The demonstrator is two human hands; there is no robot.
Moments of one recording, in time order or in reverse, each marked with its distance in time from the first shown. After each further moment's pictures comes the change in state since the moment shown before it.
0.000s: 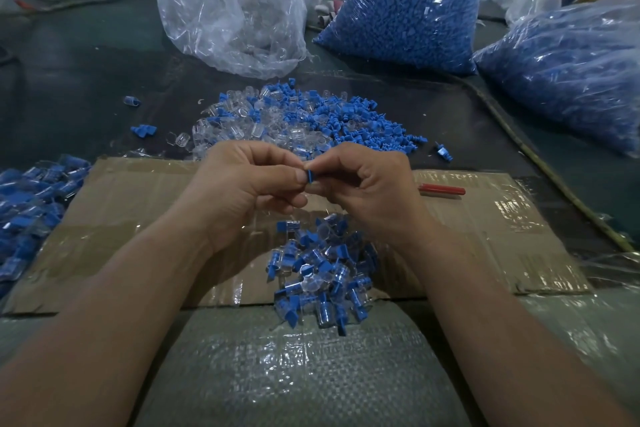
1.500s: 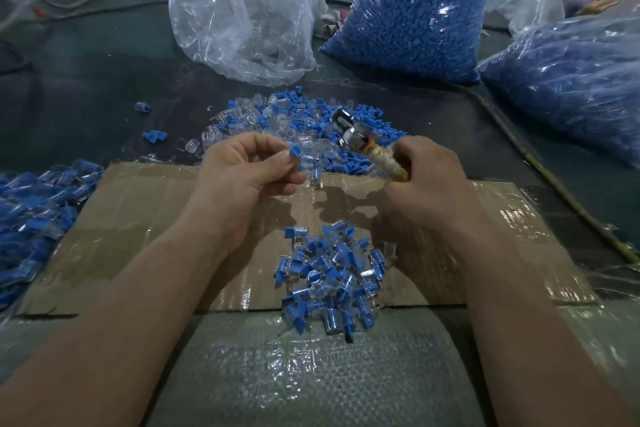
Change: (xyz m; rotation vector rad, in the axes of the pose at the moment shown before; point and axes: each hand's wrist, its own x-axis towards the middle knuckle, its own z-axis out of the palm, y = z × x) left_hand 0.007 -0.006 -0.003 -0.171 0.149 0.163; right_hand 0.003 0.013 -0.039 -0.527 -0.006 0.449
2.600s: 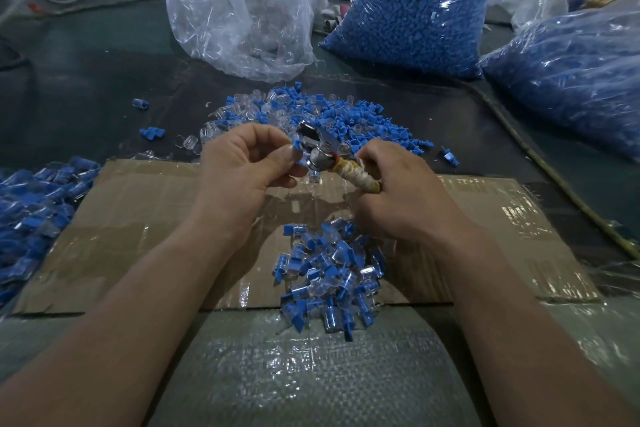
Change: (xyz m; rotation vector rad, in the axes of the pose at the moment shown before) left_hand -0.001 -0.006 0.004 0.209 0.056 0.165; right_hand -0.007 -0.018 0.009 0.028 -0.191 -0.097
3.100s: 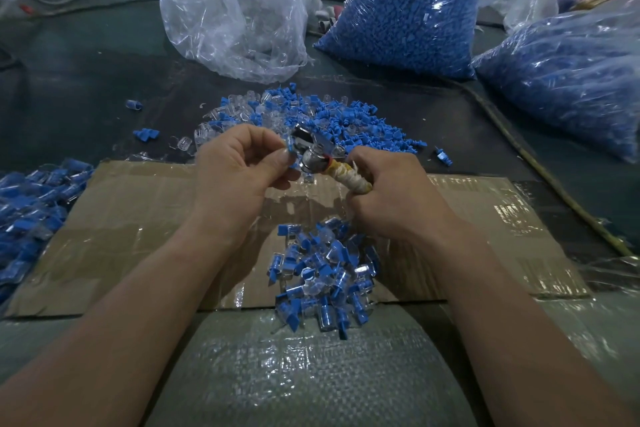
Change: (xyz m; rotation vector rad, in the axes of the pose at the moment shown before) left_hand -0.004 0.003 0.004 0.138 0.023 0.067; right_hand -0.003 -0.008 -0.002 0.077 0.002 0.020
